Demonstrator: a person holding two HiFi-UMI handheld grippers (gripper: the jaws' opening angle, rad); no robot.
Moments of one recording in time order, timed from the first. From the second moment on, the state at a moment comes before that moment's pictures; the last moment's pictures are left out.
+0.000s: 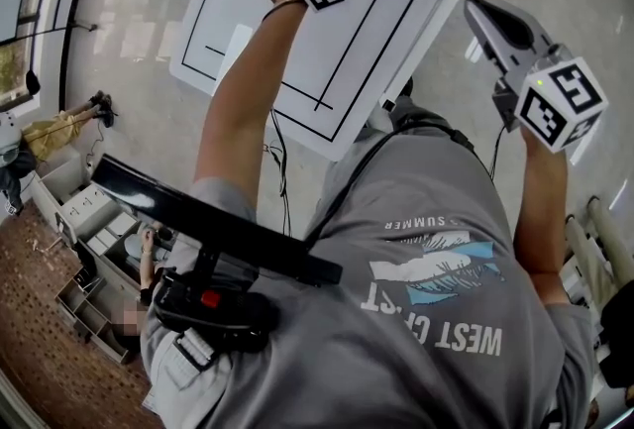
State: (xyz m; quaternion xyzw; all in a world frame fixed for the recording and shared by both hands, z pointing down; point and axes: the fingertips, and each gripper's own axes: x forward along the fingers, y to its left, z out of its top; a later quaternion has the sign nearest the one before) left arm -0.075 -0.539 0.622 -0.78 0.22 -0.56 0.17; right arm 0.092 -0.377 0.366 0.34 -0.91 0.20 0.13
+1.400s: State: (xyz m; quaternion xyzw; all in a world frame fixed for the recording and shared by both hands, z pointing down) left arm -0.146 -0.307 0.215 -0.92 0.39 -0.01 0.08; right arm -0.028 -0.251 0.249 0.26 -0.96 0.07 0.05
